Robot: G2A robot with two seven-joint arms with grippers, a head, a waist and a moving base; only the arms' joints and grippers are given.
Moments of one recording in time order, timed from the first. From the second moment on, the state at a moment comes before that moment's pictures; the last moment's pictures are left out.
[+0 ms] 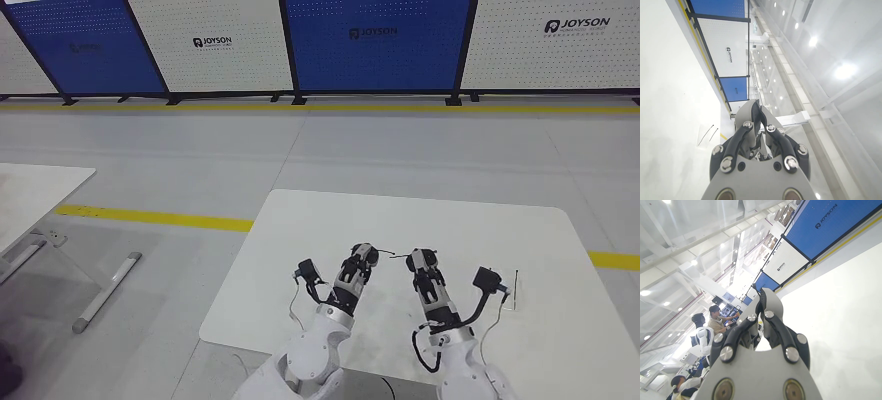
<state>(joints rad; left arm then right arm) 1.52 -1.36 -0.98 -1.74 -0.28 -0.18 0.33 -1.58 -1.35 1.08 -1.80 -0.45 -0.09 -0.16</state>
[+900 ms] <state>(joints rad) 1.51 -1.35 -0.98 -1.72 -0.13 -0.17 0.35 -1.57 -1.35 1.11 -1.82 -0.62 -0.01 -0.15</state>
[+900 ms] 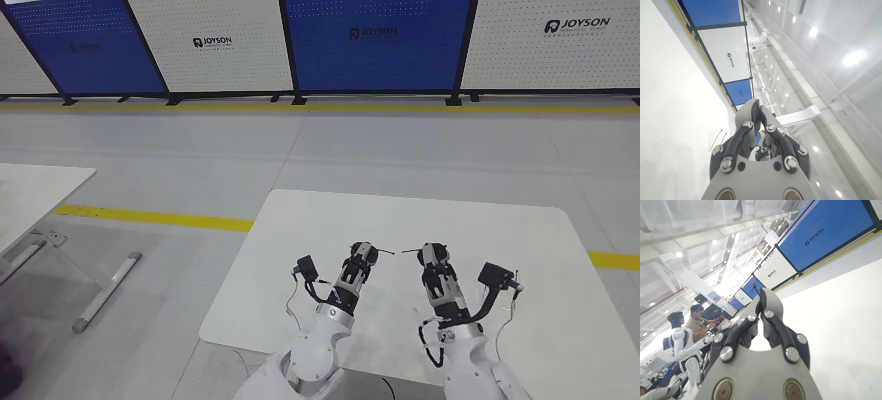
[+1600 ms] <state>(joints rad) 1.51 -1.35 -0.98 -1.72 -0.13 -0.17 0.35 -1.55 -1.36 1.10 -1.81 -0.66 0.01 -0.11</state>
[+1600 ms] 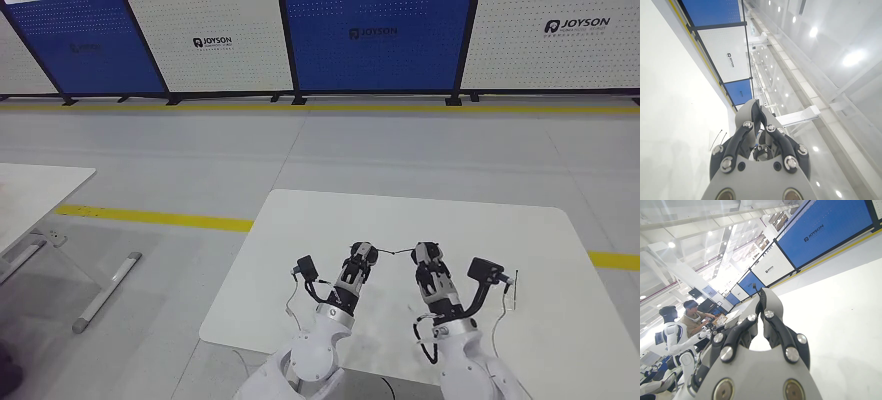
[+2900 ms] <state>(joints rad) 1.53 -1.34 -1.03 -1.73 -0.04 -0.17 0.25 -1.57 -1.37 1.09 -1.83 -0.65 0.04 -0.11</state>
